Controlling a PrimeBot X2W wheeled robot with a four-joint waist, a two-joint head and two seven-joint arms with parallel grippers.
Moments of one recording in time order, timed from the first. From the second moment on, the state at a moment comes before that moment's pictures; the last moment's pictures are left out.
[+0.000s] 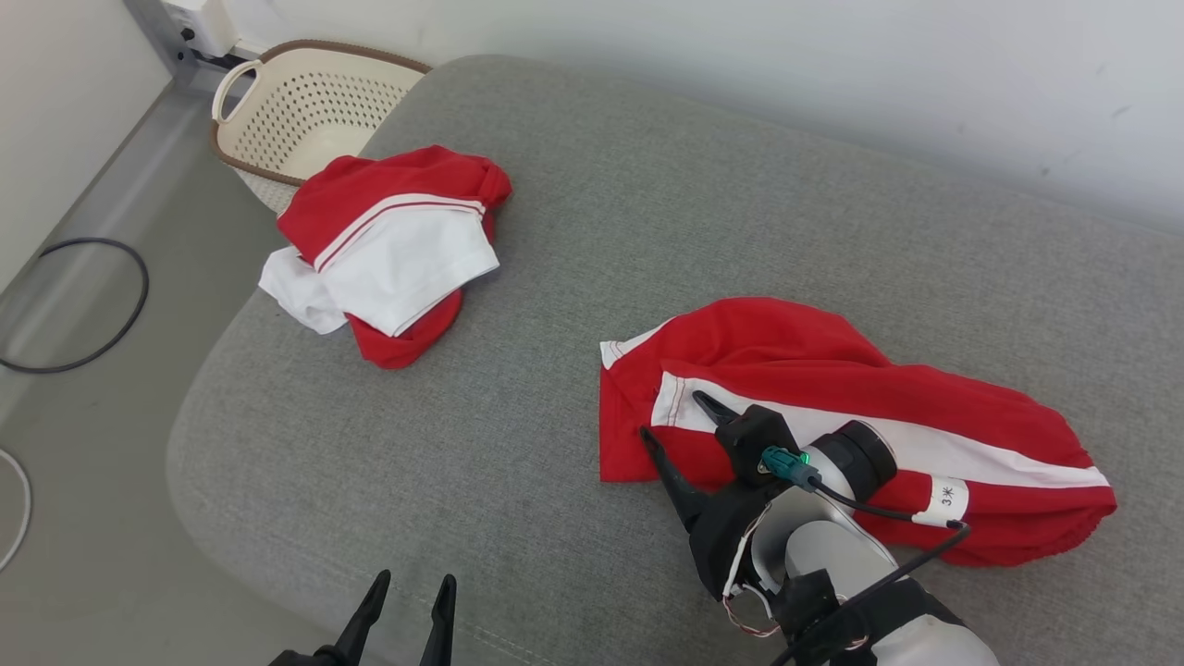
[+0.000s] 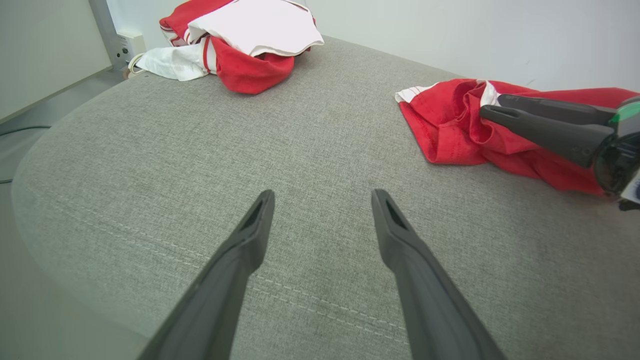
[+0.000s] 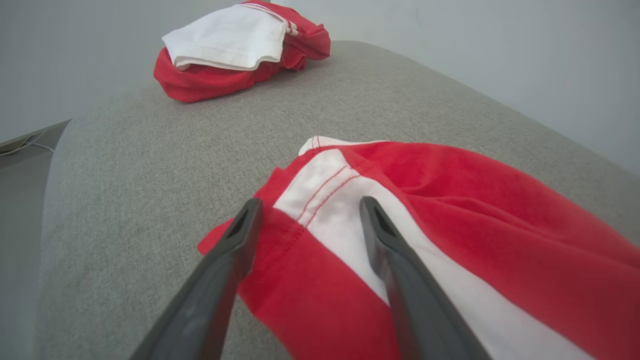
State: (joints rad) left arm -0.08 0.05 -0.19 0.22 -0.21 -0.05 -0.26; right arm -0.68 -0.05 0.67 0.92 0.11 0.13 -0.26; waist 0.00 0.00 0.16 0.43
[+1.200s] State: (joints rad) left arm -0.09 0.05 -0.21 0.22 -0.24 -0.04 -0.26; right arm -0.69 -0.05 0.79 0.81 0.30 0.13 -0.22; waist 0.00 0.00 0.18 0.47
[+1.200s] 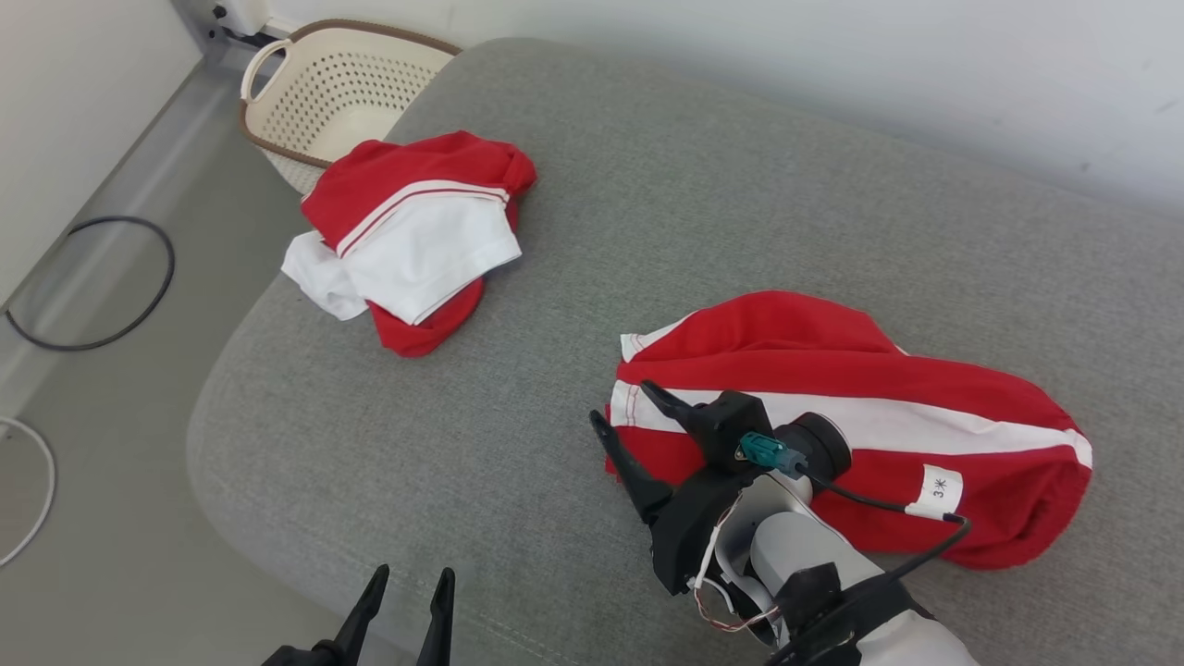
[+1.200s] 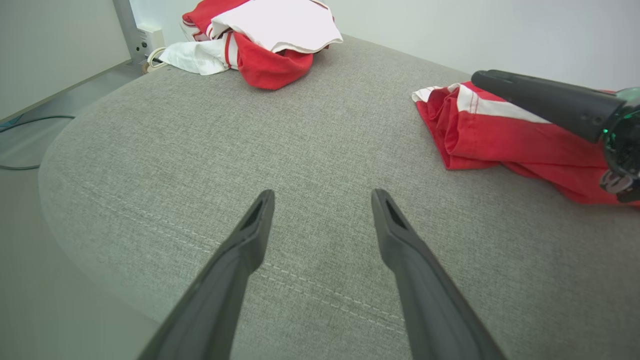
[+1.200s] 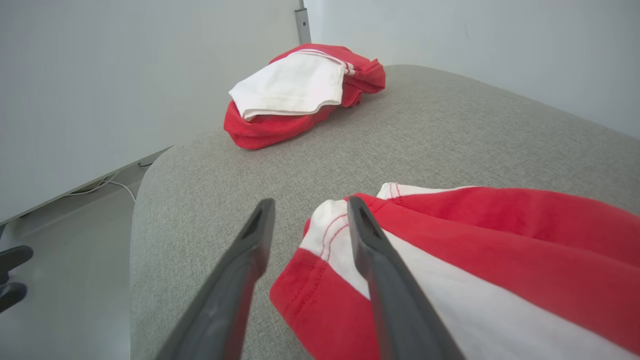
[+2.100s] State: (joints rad) left arm -0.04 0.05 -0.06 0.21 -0.14 -0.03 -0.26; right arm -0.38 -0.09 0.29 0.53 0.16 0.13 -0.26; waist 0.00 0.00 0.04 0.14
